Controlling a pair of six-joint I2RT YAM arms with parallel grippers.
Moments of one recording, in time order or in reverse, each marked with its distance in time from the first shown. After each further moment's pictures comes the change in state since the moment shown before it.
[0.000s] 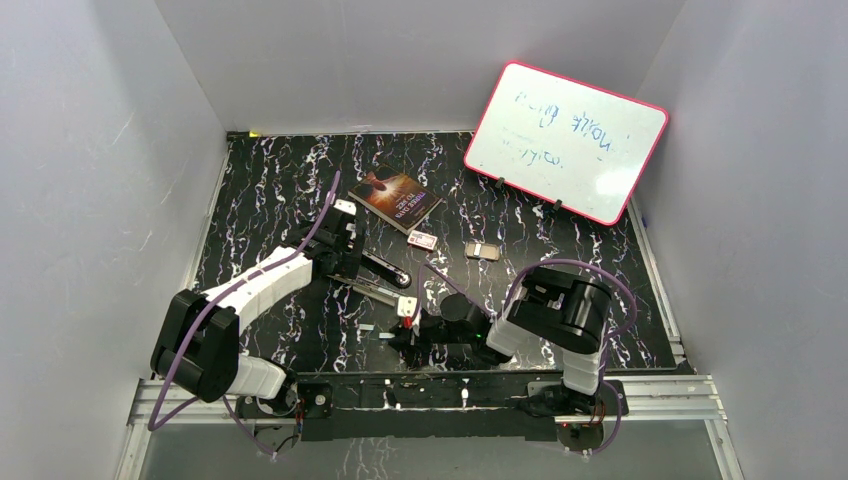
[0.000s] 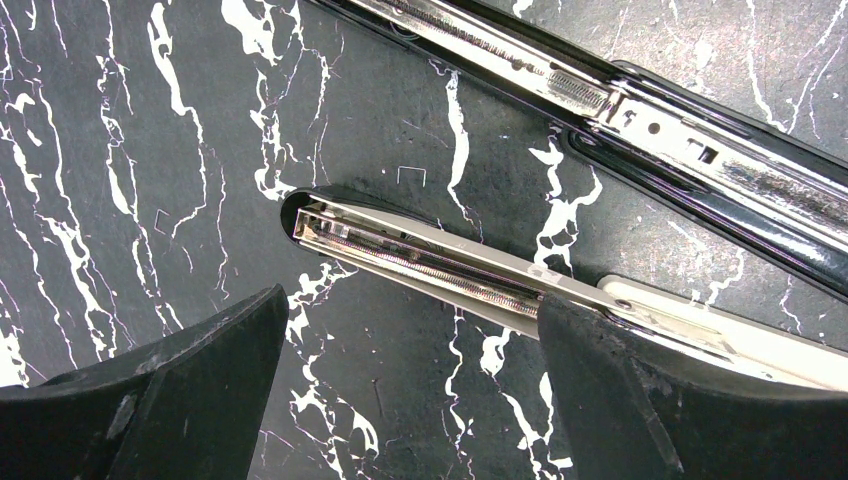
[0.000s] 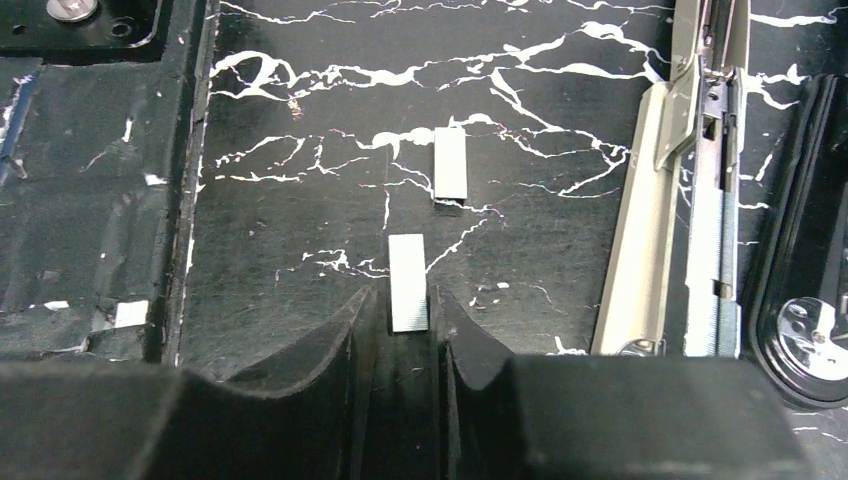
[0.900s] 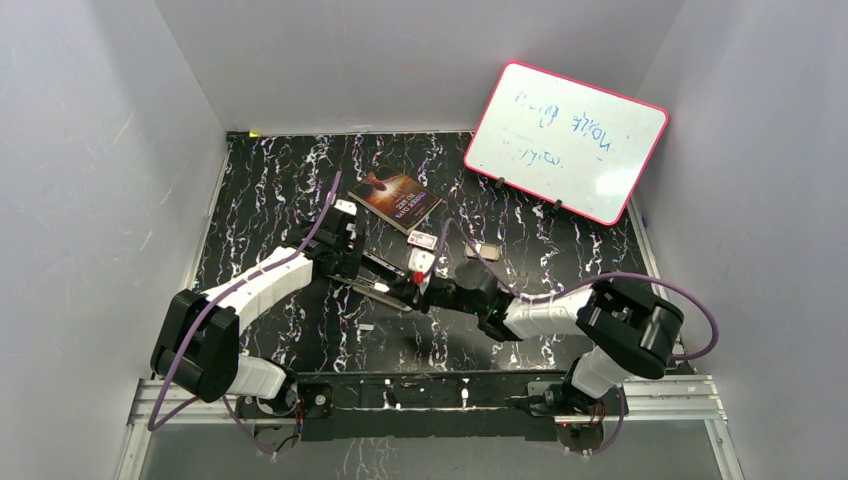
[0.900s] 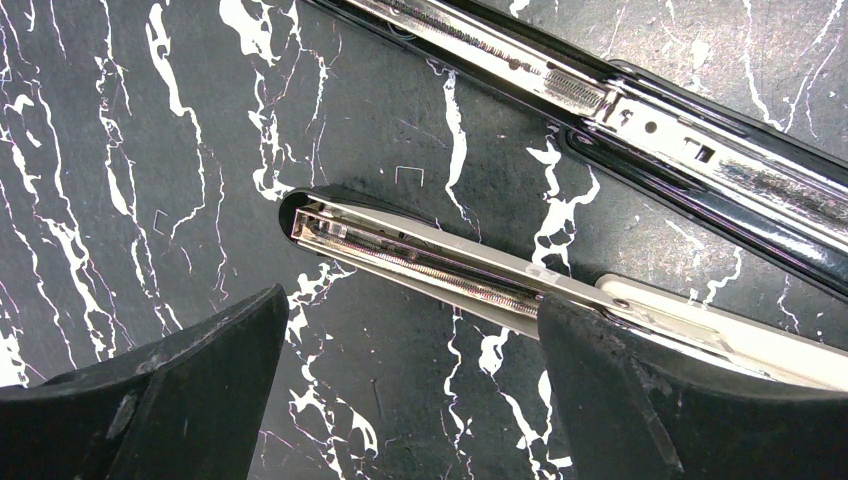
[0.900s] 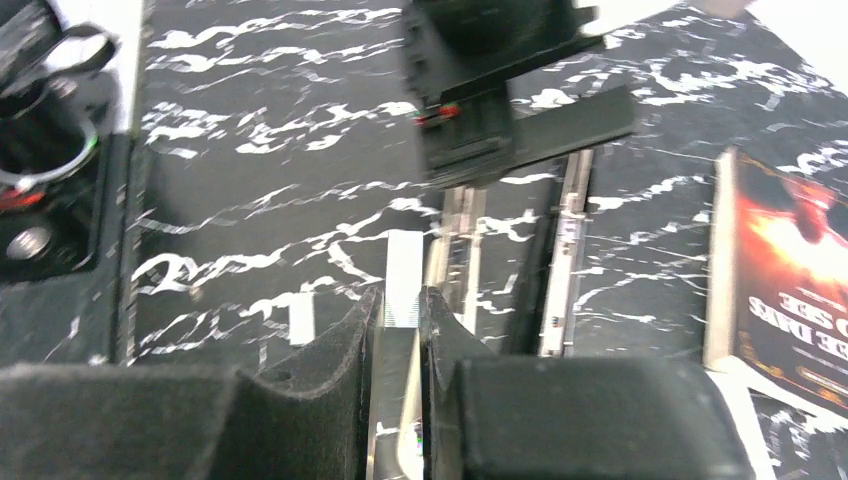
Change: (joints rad) left arm -0.003 0.000 0.000 0.000 0.000 0.000; right arm -0.097 -0.322 0.083 -0.212 0.033 0.028
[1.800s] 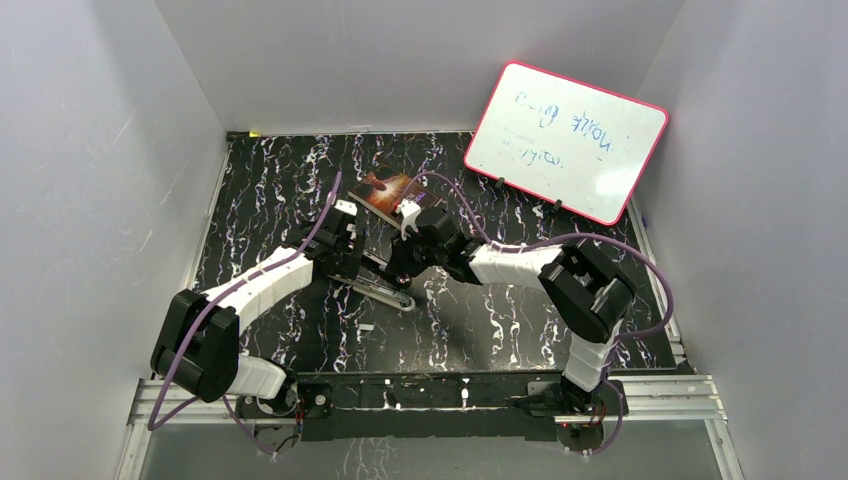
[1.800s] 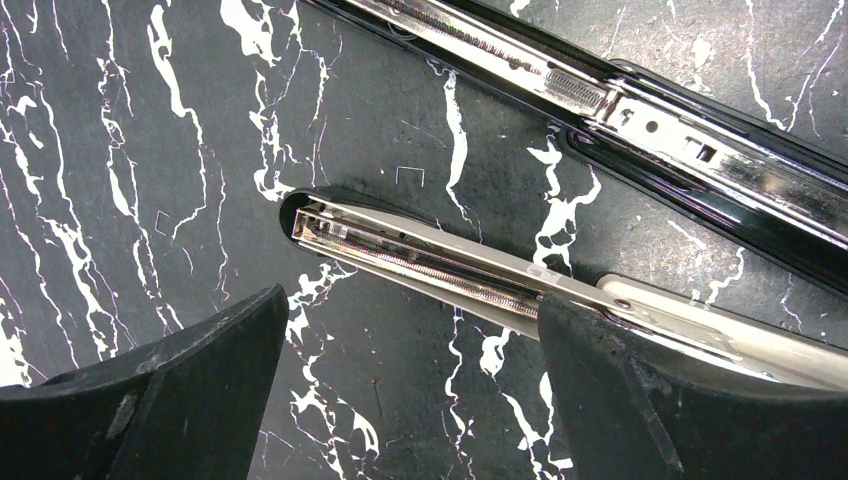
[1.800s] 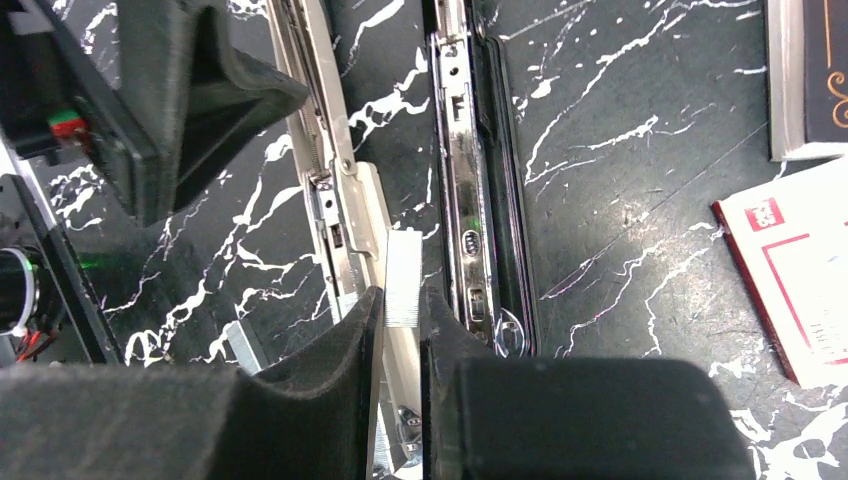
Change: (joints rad) left arm -0.002 0.000 -0.003 0.004 -0.005 0.003; right arm -0.190 0.254 0.513 -0.724 0.015 0.441
